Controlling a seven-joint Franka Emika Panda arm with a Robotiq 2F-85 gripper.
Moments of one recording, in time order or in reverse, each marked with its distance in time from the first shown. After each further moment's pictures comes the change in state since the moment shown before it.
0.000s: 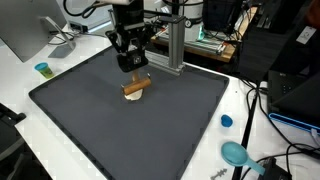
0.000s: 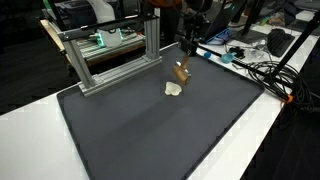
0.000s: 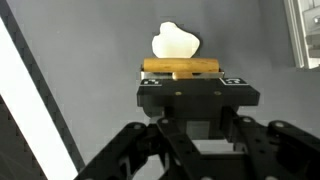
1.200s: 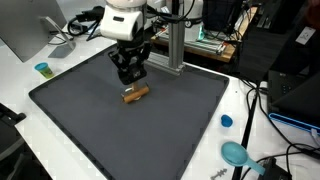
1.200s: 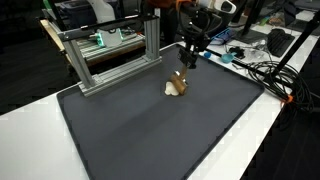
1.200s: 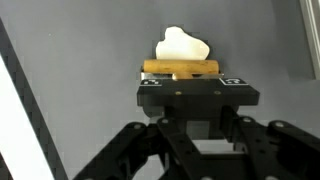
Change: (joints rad) arm 0.030 0.137 -0.015 0.083 -0.084 -0.013 0.039
